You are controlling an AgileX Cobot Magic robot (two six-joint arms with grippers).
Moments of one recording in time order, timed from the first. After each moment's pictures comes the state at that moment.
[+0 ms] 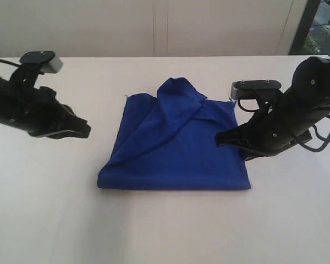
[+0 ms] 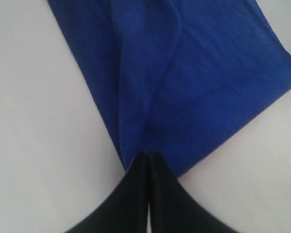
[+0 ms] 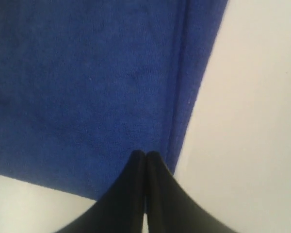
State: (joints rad) left arm -0.28 1.48 -0.86 -0.90 0.61 0.89; right arm 0.17 1.67 -0.92 0.21 0.55 -0.02
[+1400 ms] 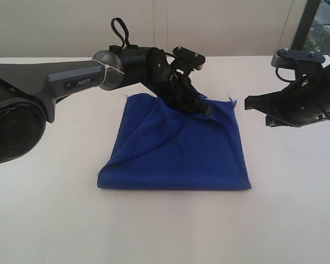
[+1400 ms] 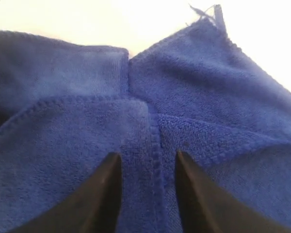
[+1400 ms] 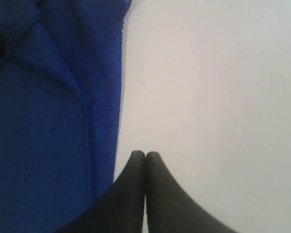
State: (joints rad) left arm -0.67 2.40 -2.03 -0.27 0.56 0.32; right arm -0.02 1.67 -0.96 0.23 0.41 -0.02
